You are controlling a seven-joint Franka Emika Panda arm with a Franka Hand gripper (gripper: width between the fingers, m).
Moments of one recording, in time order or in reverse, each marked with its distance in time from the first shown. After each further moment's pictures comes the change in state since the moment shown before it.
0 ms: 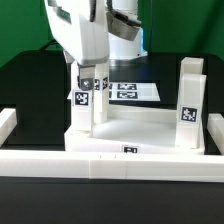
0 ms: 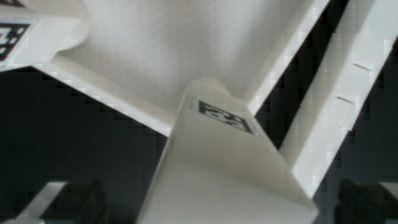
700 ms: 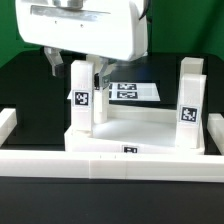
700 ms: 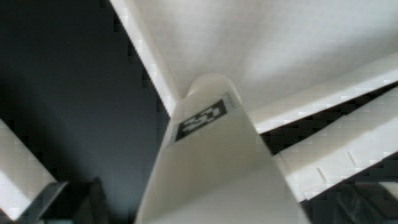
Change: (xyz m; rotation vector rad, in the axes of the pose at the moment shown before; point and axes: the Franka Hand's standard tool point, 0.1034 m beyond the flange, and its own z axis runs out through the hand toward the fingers) arm -0.002 0.000 0.001 -0.048 0.025 -0.650
